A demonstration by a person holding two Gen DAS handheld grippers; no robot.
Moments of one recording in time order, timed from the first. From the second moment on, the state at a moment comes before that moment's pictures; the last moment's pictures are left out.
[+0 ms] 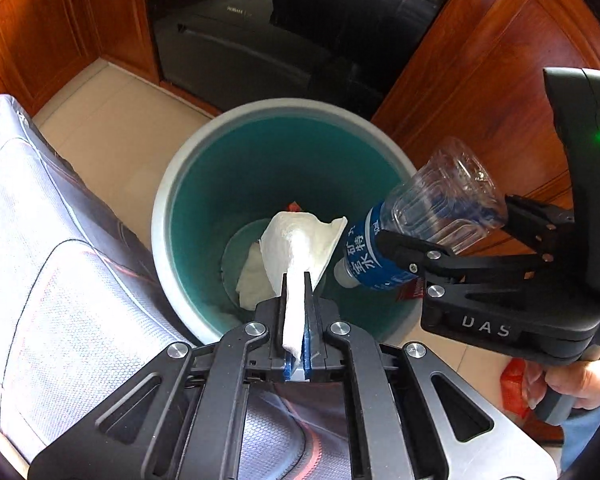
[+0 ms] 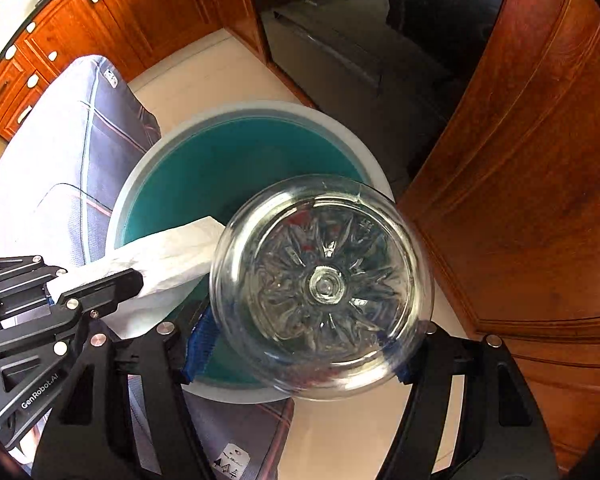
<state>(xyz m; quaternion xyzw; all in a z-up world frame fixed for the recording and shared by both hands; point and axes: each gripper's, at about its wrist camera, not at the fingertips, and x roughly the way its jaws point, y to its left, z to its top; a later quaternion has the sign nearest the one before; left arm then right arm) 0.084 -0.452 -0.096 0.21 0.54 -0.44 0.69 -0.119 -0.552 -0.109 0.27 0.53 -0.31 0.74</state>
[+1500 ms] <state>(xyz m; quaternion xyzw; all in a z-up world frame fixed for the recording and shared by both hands) 0.085 -0.057 0.027 0.10 0.44 -0.25 0.86 -0.001 -0.295 -0.012 0.24 0.52 -0.14 0.81</state>
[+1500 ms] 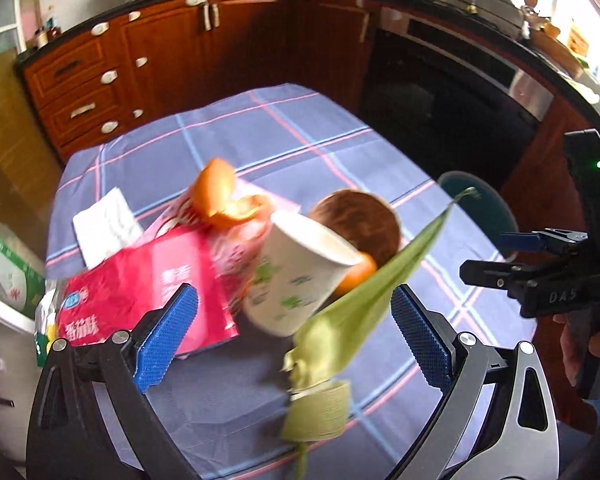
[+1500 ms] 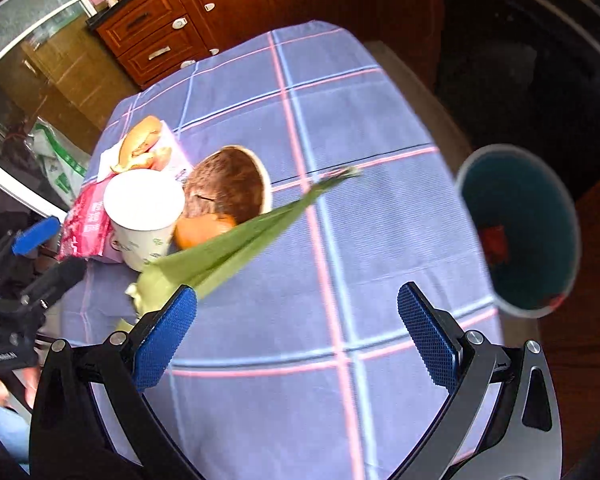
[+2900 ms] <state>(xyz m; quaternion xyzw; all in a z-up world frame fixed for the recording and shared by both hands) 0.091 -0.119 -0.020 0.19 0.44 -0.28 0.83 -0.053 -0.334 -0.050 0.23 0.54 -0.15 0.80</state>
